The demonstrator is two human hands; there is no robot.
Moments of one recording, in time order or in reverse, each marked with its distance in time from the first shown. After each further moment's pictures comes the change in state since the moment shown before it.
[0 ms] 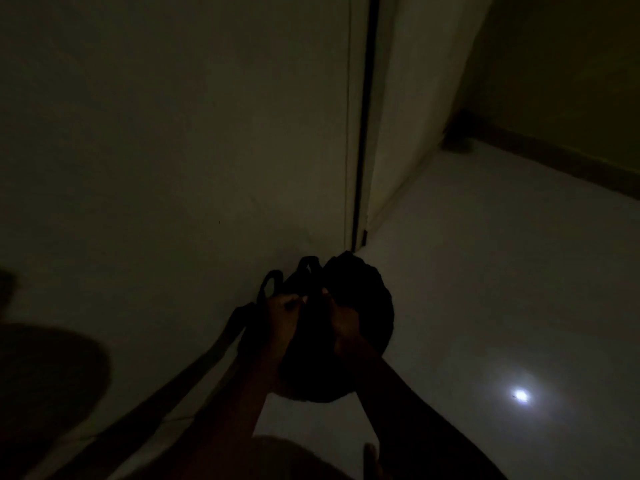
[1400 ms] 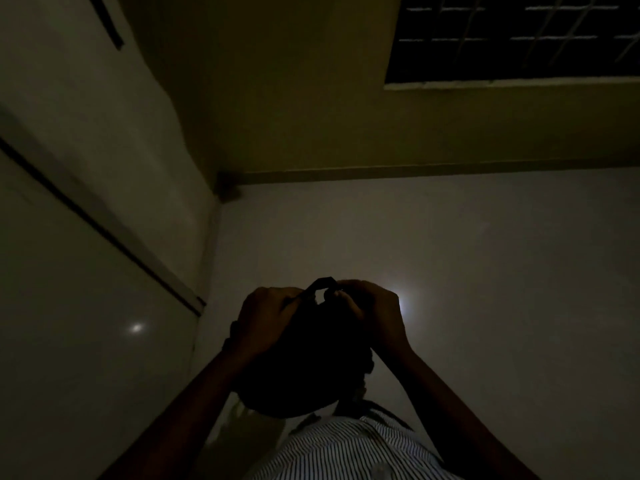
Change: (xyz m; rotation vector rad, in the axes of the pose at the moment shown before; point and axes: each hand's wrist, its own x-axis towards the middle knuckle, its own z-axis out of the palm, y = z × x) left_hand -0.362 0.315 0.085 0.534 -0.740 0.971; right_hand -0.449 -0.077 -0.269 -0.512 0.727 -0.967
